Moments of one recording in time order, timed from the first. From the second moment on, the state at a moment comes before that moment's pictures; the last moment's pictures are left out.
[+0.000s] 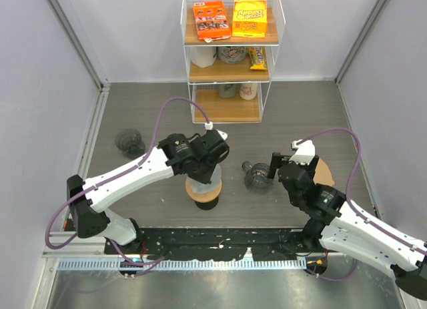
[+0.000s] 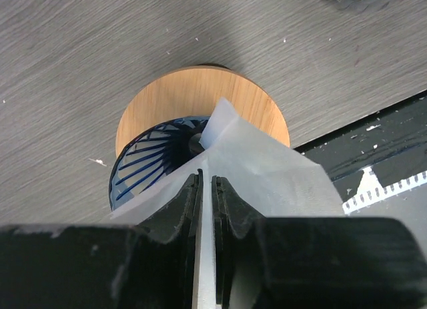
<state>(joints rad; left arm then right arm) -1.05 1.47 1.48 -1.17 -0.21 -0.54 0.86 0.66 0.58 -0.51 0.84 0.52</state>
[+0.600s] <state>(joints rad) -1.05 1.48 1.44 -1.16 -0.22 -0.56 0.86 0.67 0.57 -0.51 0.86 0.52</state>
